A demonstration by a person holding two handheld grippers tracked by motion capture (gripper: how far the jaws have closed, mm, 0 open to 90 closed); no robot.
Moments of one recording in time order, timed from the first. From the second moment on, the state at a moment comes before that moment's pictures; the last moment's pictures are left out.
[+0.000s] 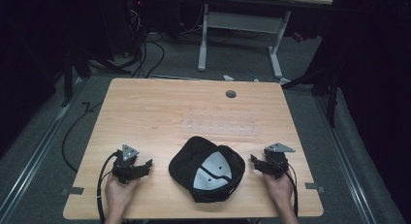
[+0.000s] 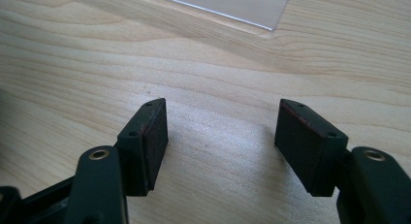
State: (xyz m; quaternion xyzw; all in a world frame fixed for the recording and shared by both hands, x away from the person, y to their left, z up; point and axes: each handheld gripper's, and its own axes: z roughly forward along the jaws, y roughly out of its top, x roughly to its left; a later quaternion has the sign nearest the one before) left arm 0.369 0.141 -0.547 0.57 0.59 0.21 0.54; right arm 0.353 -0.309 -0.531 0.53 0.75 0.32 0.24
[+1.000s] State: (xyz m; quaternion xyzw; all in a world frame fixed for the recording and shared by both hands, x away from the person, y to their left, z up) left arm 0.369 0.141 -0.547 0.56 0.59 0.21 0.54; right arm 0.351 -0.312 -0.529 0.55 0.74 0.33 0.22
